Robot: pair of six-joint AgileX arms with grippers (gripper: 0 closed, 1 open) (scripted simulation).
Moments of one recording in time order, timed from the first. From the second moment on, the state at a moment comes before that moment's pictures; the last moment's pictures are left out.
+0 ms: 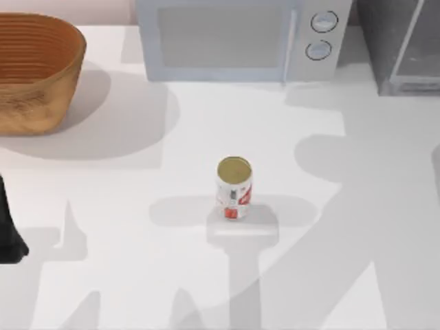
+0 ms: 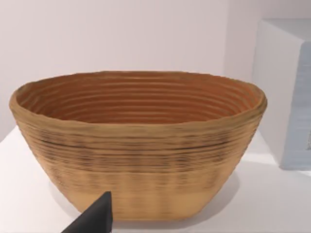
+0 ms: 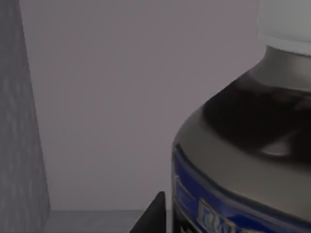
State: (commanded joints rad) left arm 0.00 0.00 0.00 0.00 0.00 0.00; right arm -0.19 2.13 1.30 0.82 -0.16 0.02
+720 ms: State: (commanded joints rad) left arm 0.00 0.00 0.00 0.00 0.00 0.00; right arm -0.26 1.77 0.75 0.99 -0.22 0.02
